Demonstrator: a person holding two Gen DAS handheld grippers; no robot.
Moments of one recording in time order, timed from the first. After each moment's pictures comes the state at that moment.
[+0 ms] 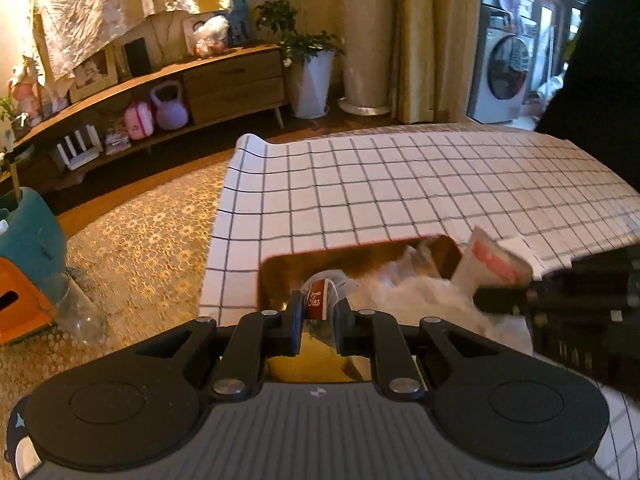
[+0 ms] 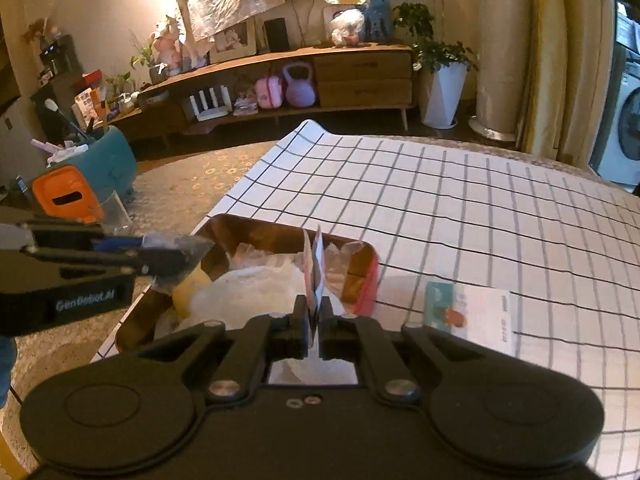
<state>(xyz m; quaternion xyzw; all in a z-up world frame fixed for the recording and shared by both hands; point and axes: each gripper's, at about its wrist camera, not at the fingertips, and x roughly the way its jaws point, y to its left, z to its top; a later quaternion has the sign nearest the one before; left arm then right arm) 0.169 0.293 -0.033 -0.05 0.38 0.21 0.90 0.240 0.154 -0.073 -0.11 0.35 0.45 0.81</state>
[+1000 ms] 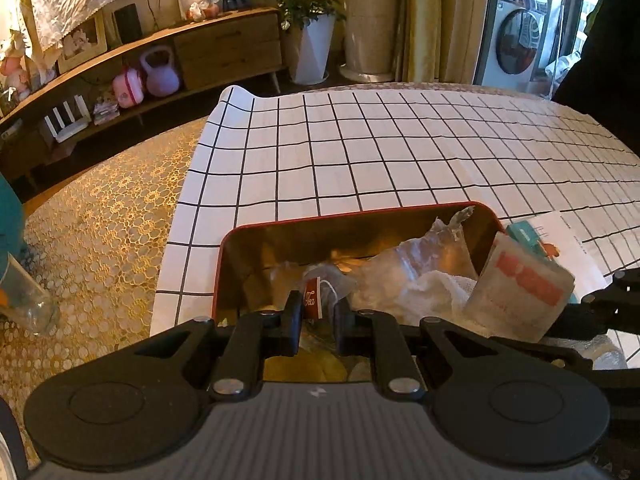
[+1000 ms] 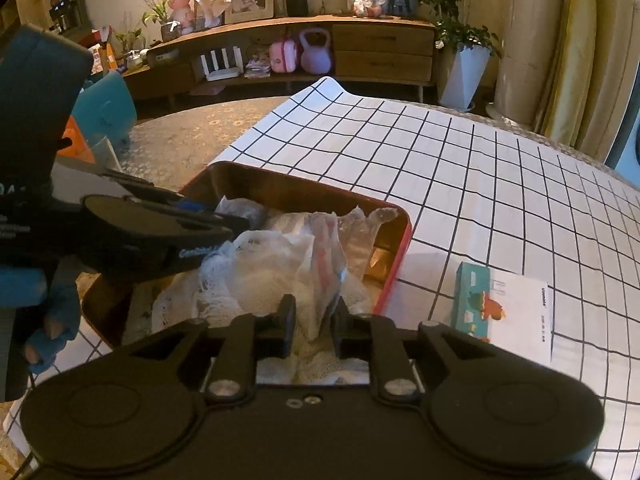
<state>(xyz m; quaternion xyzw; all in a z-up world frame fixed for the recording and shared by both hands) 0.210 0.308 -0.093 -0.07 0.42 0.20 0.88 0.237 0.171 -0.100 -0.16 0.37 0.46 0.79</state>
